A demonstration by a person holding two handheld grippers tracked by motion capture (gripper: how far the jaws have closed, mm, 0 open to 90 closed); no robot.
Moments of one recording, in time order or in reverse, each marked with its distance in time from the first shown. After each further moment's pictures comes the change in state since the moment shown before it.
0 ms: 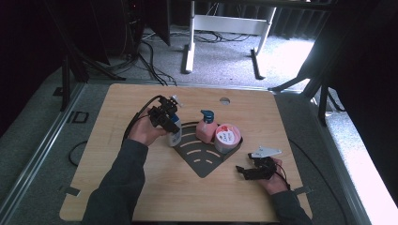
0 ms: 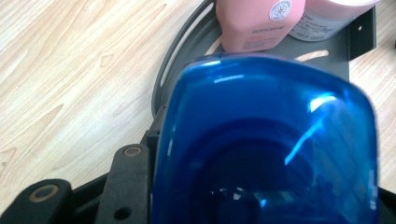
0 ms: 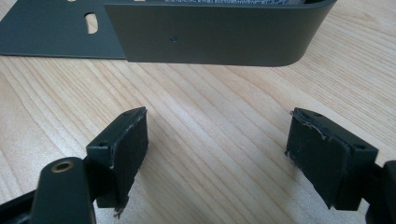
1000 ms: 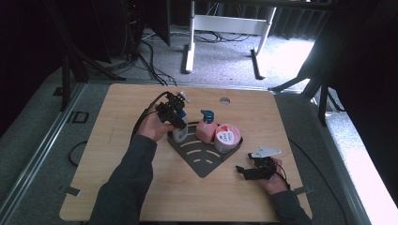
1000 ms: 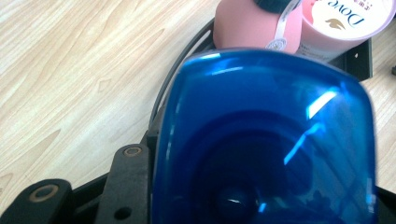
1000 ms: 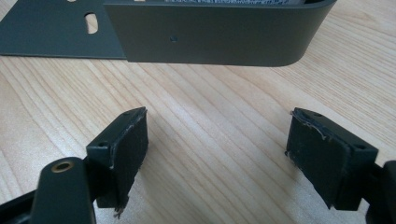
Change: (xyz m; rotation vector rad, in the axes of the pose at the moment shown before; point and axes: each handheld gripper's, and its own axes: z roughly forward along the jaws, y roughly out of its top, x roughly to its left) left arm -0.003 0.023 0.008 -0.030 0.009 -0.011; right arm 0.000 0.000 0.000 0.000 0.000 0.000
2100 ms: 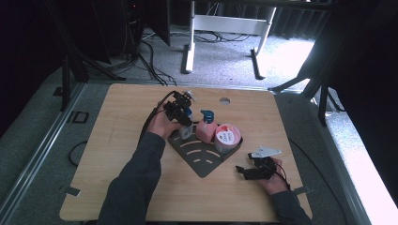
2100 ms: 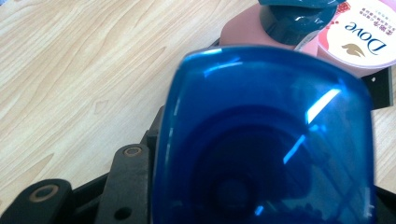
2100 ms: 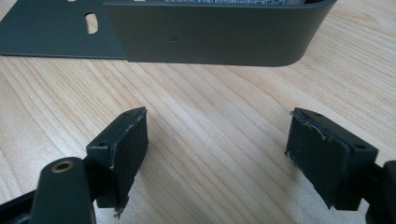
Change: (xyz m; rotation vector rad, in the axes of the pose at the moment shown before) left arm 0.000 0.016 0.025 -0.014 0.017 -0.004; right arm 0.000 0.000 0.000 0.001 0.001 0.001
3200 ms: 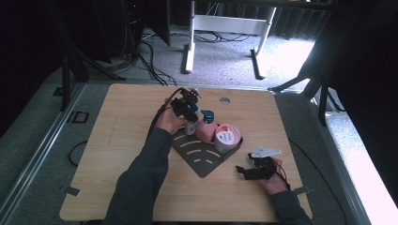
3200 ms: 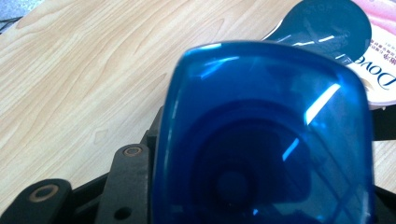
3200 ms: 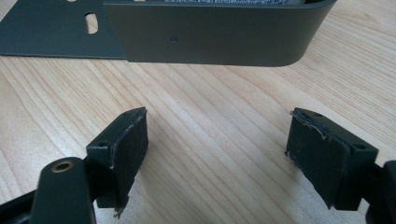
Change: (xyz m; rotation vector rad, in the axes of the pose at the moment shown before) left arm -0.002 0.022 0.015 -0.028 0.014 0.016; right arm 0.000 0.000 0.000 -0.001 0.000 0.002
